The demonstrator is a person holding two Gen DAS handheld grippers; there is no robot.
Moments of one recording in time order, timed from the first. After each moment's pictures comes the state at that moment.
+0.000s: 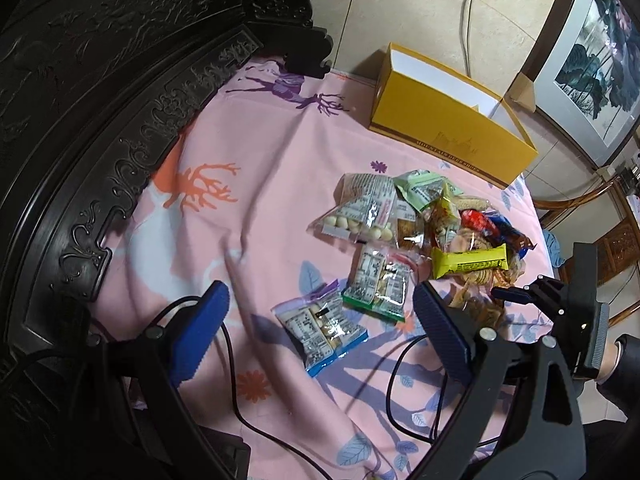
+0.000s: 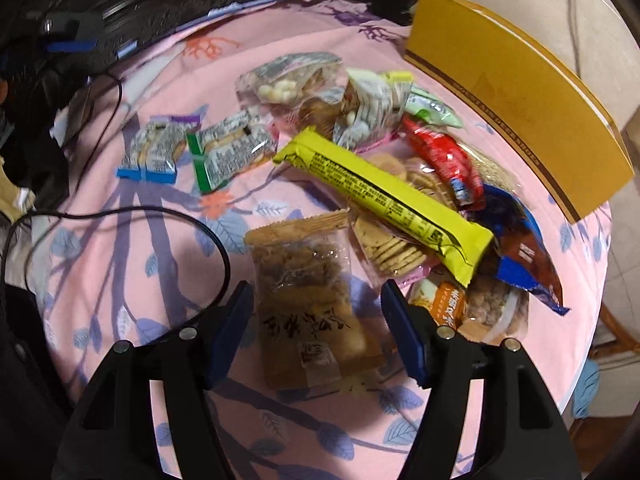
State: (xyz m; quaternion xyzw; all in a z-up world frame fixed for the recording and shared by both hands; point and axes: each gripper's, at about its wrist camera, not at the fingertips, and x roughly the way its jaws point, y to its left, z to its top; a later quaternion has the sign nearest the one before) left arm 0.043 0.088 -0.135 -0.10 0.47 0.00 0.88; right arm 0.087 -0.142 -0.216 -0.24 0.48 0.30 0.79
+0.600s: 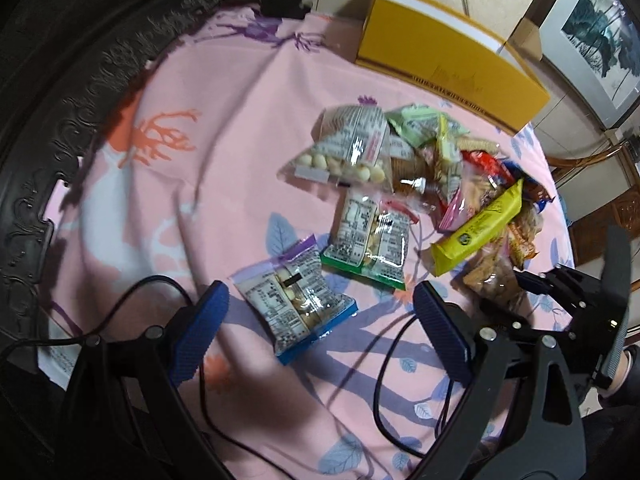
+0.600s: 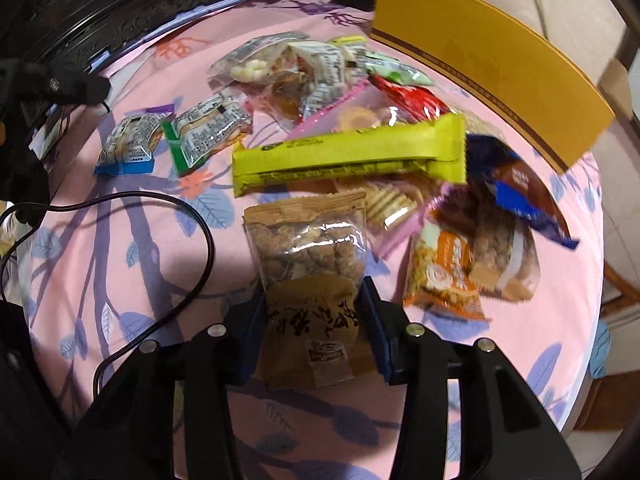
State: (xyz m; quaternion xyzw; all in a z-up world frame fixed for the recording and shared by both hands) left arm 0.062 0.056 -0.194 -0.08 0.54 -0.02 0.84; right arm 0.076 -0.166 -0.231 -0.17 0.49 0.25 0.82
